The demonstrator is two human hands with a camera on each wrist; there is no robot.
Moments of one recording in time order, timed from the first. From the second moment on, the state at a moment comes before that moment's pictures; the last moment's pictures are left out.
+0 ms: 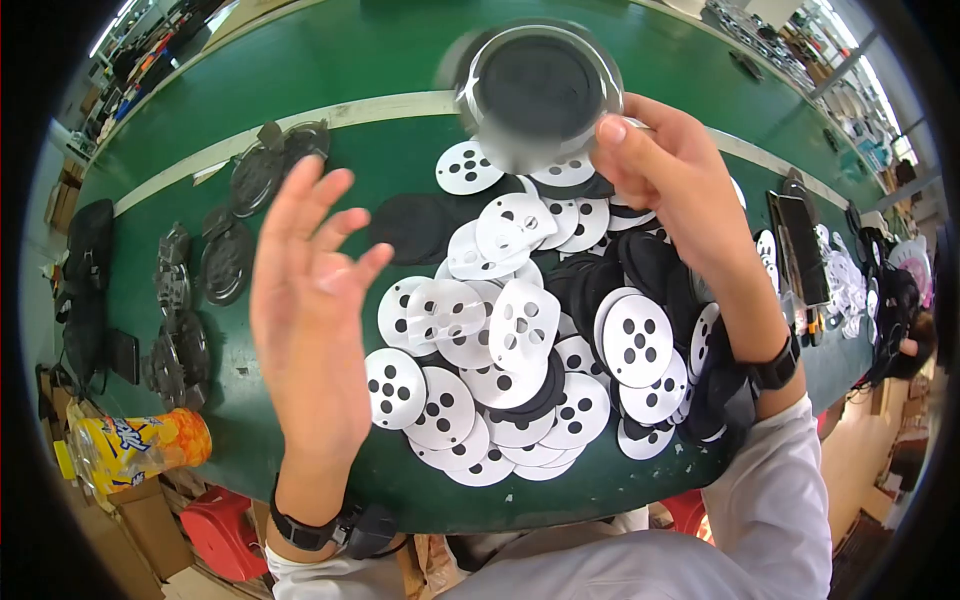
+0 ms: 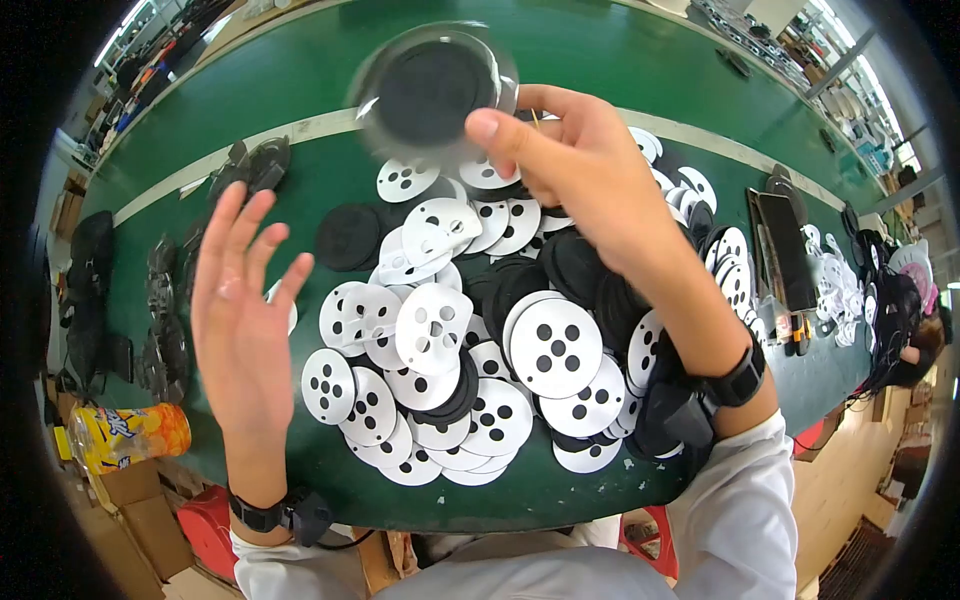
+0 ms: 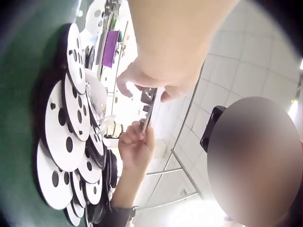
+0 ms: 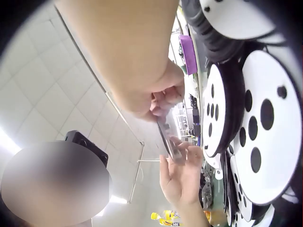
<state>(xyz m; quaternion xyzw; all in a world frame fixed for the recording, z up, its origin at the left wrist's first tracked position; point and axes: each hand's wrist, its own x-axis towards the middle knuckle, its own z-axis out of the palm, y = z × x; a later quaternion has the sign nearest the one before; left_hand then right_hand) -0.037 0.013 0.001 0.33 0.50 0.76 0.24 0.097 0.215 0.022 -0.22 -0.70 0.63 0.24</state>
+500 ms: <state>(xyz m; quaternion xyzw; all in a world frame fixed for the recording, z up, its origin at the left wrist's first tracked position) -0.039 0.011 -0.008 0.29 0.51 0.77 0.25 0.103 0.240 -0.013 -0.07 -0.98 0.06 0.19</state>
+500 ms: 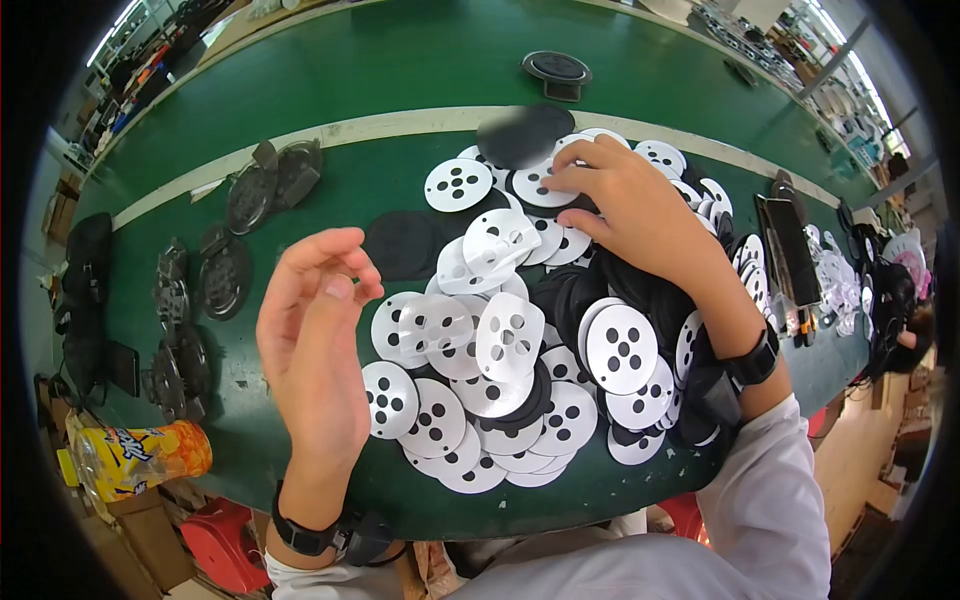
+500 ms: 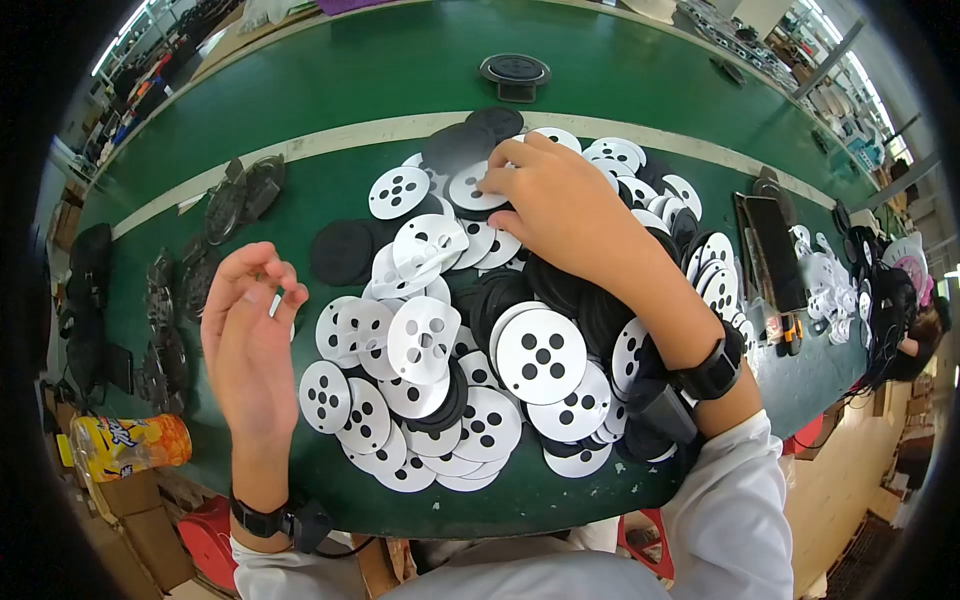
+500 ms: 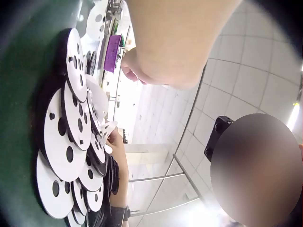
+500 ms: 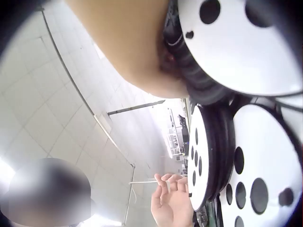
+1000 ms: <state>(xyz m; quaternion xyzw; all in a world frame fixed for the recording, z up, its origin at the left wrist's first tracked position) -0.031 0.011 0.002 0.34 0.53 0.69 0.35 0.104 0.208 0.035 -0.05 -0.90 0.09 0.42</state>
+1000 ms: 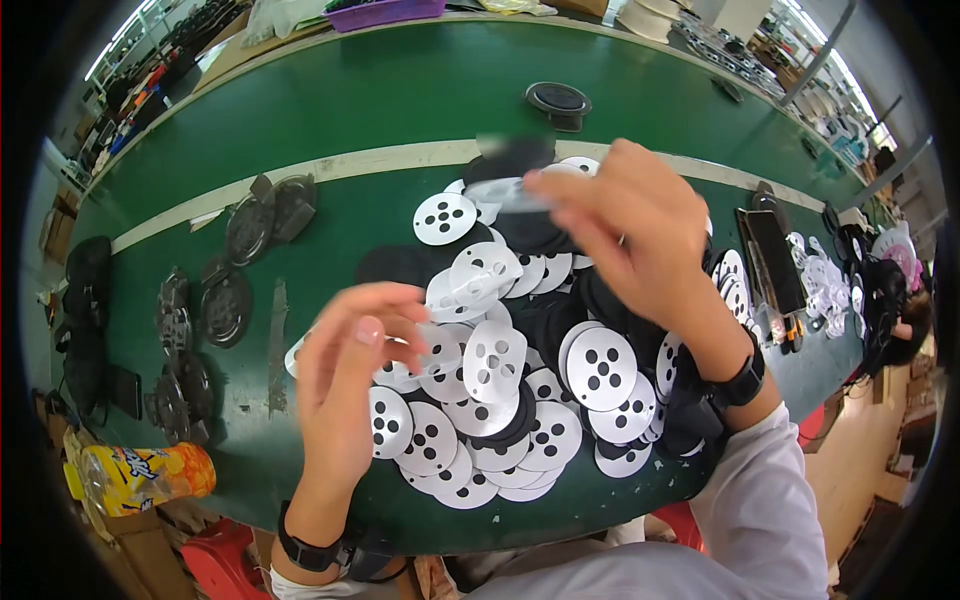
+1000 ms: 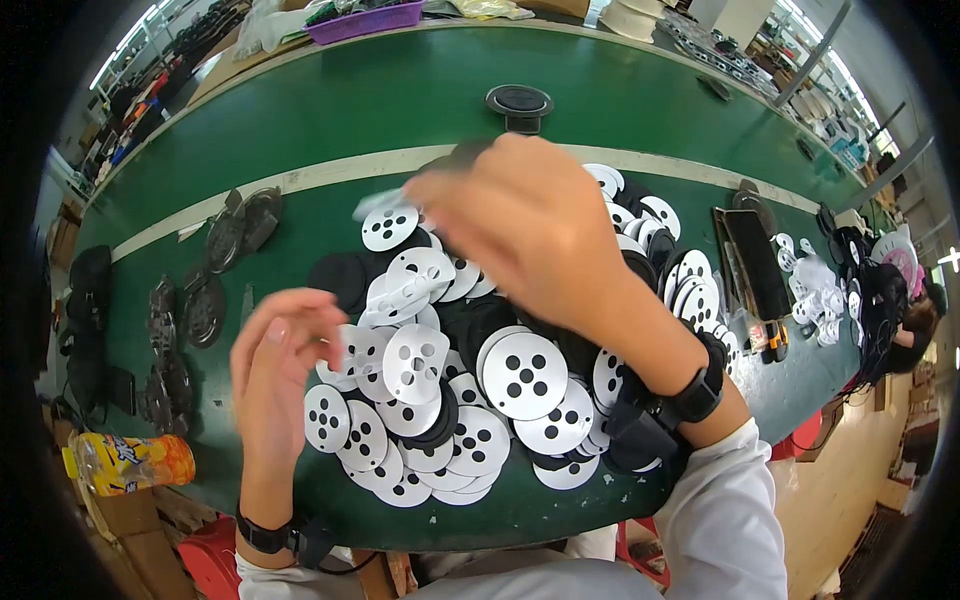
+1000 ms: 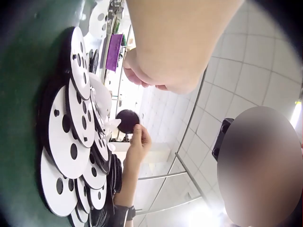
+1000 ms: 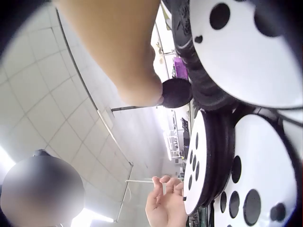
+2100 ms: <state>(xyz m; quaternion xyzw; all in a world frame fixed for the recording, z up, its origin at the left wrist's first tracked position) -0.014 0.008 -0.001 0.54 0.55 0.58 0.25 0.101 0.163 0.022 0.07 -0.89 0.33 0.31</state>
